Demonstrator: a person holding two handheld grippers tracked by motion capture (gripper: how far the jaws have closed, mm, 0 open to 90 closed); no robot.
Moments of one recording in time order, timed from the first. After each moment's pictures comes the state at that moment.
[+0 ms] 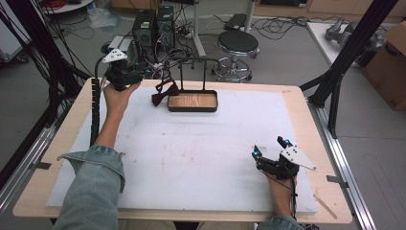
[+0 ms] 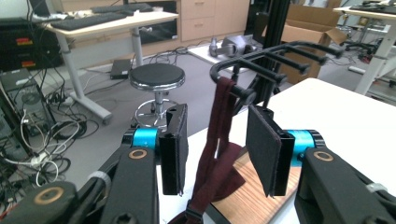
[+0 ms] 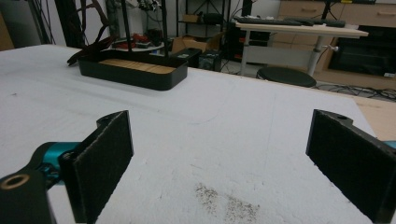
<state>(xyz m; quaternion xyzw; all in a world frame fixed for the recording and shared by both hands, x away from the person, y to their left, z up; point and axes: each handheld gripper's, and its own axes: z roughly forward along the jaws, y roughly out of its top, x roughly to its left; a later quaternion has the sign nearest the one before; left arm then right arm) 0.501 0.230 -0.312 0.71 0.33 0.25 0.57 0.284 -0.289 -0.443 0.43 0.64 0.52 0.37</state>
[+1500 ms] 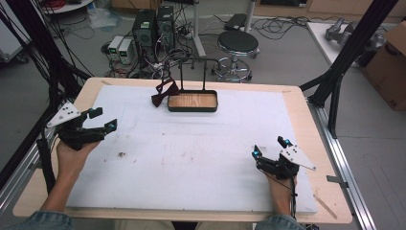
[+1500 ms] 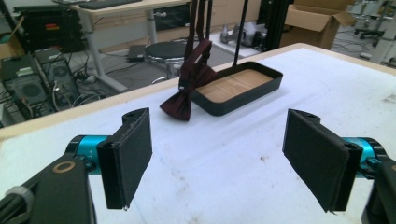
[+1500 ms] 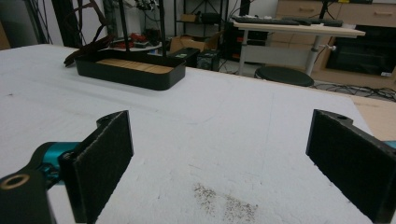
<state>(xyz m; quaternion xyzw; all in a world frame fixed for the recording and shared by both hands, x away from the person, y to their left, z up) 0.328 0.308 -0.361 0.70 0.36 0.28 0.54 0.284 -0.288 -0.443 0.43 0.64 0.52 0.37</state>
